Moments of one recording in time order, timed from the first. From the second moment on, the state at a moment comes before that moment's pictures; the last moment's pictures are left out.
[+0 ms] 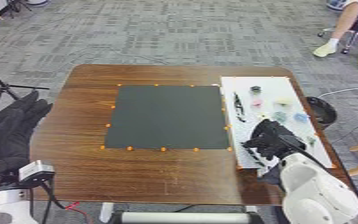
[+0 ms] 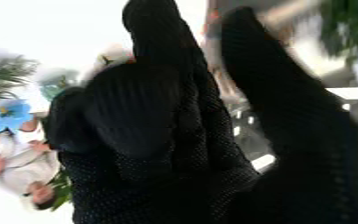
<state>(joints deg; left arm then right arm) 127.8 -79.9 -111.6 -125.2 59.9 1.1 17.0 -111.5 -58.1 81.6 -128.3 -129.3 -14.2 35.7</state>
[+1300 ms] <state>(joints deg) 127.7 -80.4 -112.2 -125.3 61.0 -0.7 16.0 -112.1 -55.0 73.8 -125.5 -140.2 -11.1 34.3</state>
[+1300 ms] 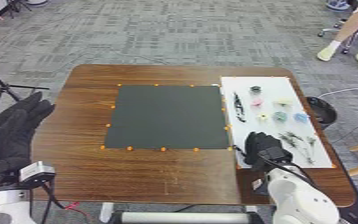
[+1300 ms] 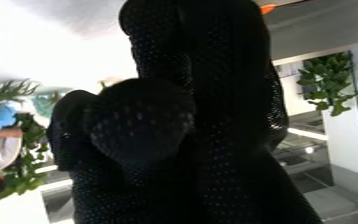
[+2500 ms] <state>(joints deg) 127.8 -80.3 -112.2 -125.4 60.7 -1.1 14.9 -108.7 -51.8 80.4 -128.1 -127.0 -9.6 33.4</state>
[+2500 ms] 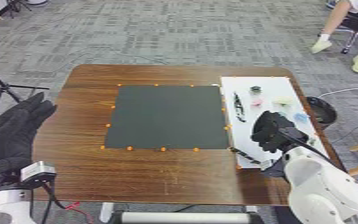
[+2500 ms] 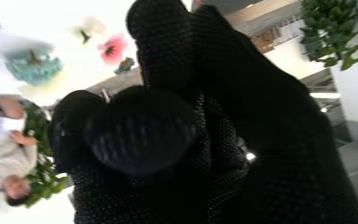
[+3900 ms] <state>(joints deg) 127.7 -80.5 -112.6 -125.5 60.9 -1.8 14.6 -113.7 -48.0 74.0 -126.7 -139.5 -11.6 30.2</state>
